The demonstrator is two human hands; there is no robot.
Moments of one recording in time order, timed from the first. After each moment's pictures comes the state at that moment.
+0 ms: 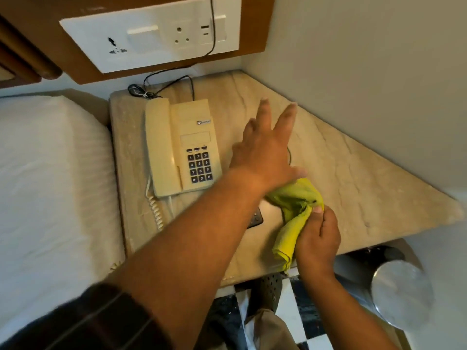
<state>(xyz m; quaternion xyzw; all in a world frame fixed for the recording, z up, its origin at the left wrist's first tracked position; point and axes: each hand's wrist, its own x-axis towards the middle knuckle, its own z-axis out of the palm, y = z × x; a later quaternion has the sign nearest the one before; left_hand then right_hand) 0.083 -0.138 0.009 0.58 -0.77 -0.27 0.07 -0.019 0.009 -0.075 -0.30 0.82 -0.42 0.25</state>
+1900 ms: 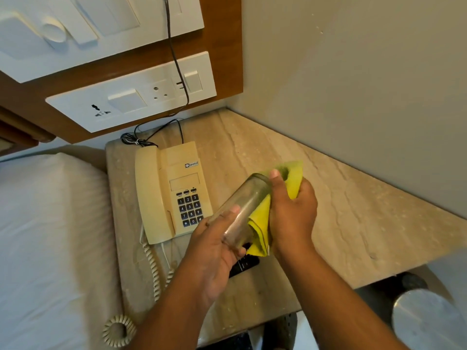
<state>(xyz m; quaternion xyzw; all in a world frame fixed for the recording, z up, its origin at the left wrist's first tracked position) 0.124 -0.077 0.002 0.56 -0.10 -0.74 0.37 0.004 -0.104 -0.016 -0.22 0.75 -0.50 0.37</state>
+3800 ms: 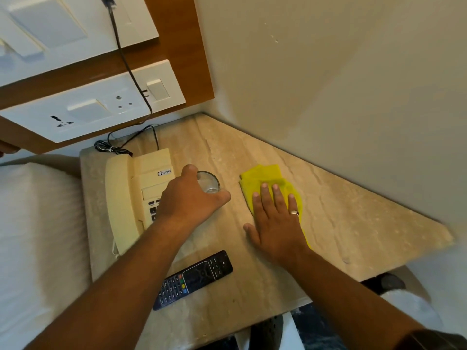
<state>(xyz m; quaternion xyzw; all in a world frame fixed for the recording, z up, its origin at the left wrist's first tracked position) 0.104 -0.168 -0.017 0.74 -0.61 -0.28 0.04 -0.078 -0.088 -0.108 -0.73 0.66 0.09 0.16</state>
